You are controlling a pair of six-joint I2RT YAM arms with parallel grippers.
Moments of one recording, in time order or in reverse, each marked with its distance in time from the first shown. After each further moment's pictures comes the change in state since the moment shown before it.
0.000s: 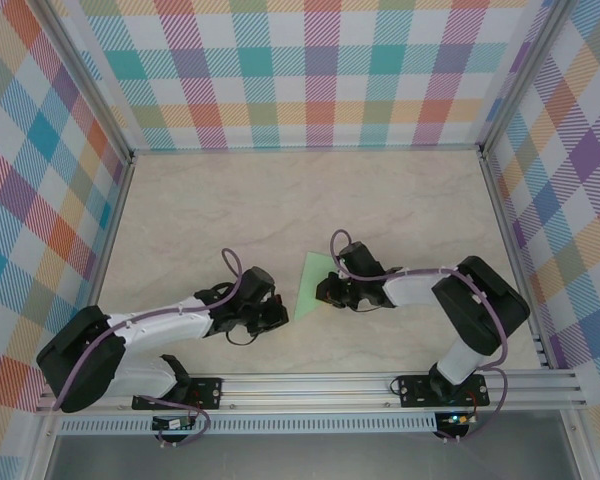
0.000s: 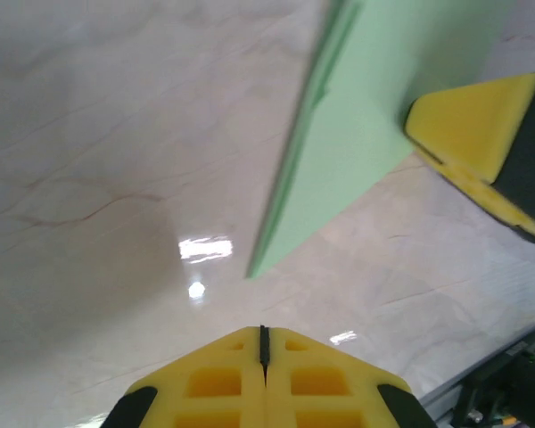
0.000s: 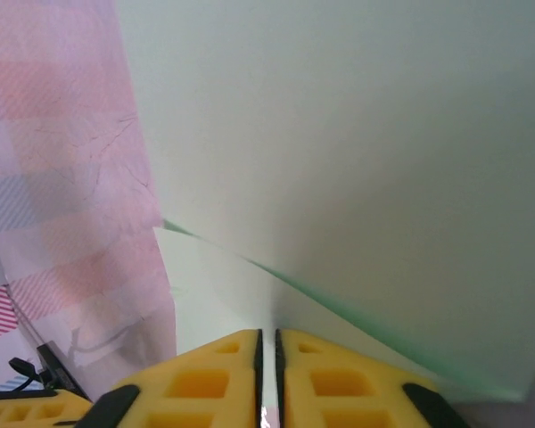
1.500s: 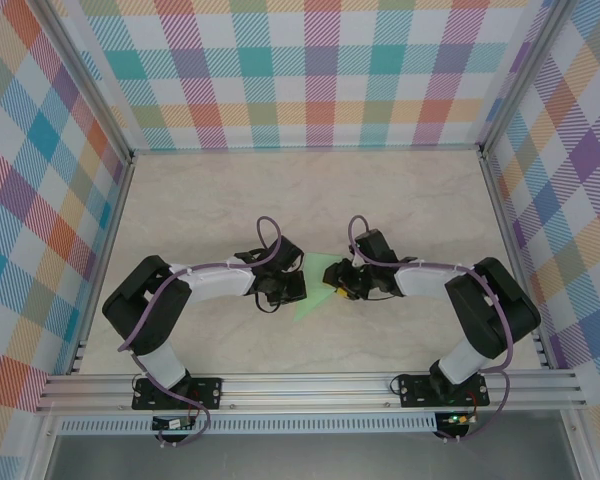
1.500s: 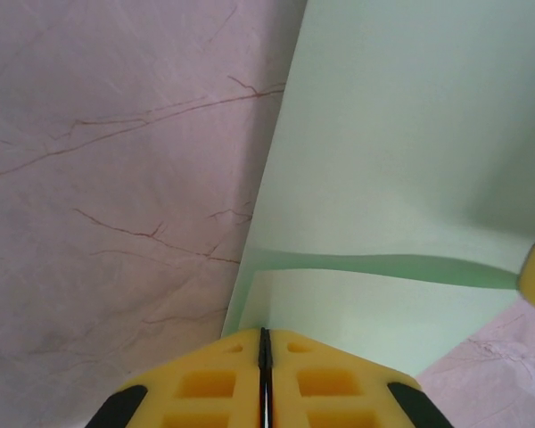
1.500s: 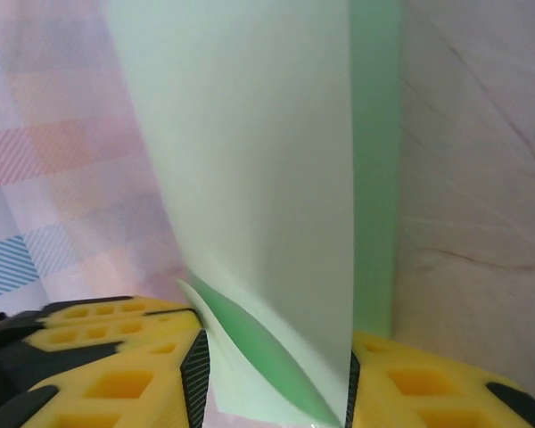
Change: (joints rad) left arm 0.079 0.419 0.344 -0.090 -0.011 0.205; right arm -0.130 -0.015 0.044 -0.071 -0.073 0.029
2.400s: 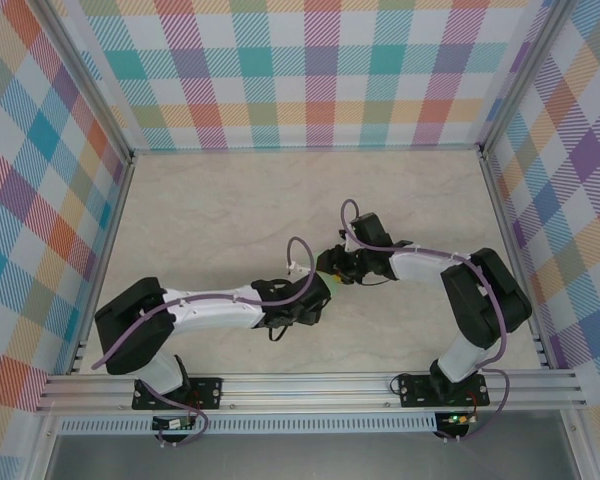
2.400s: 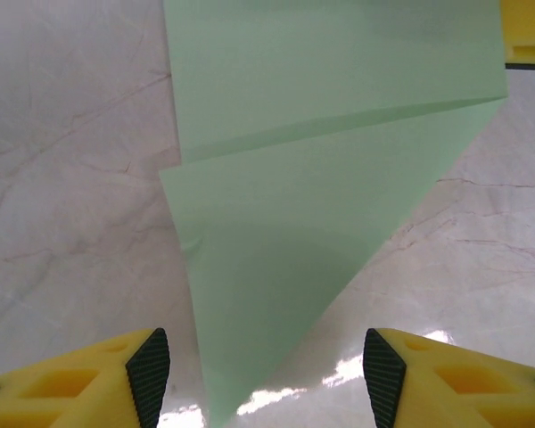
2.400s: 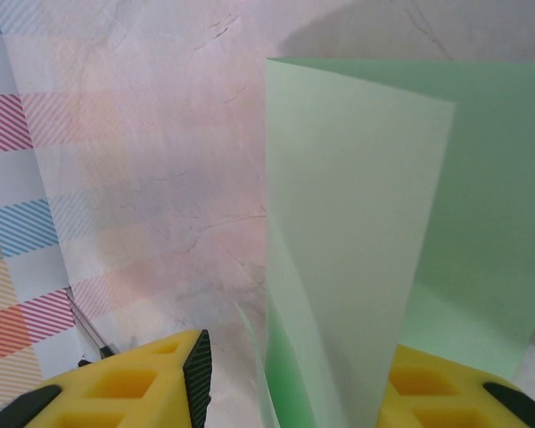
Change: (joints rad) left arm -0.354 -0.084 0.012 -0.108 -0.552 0.132; right arm -0.027 0.065 0.147 -0.077 -0.088 -0.138
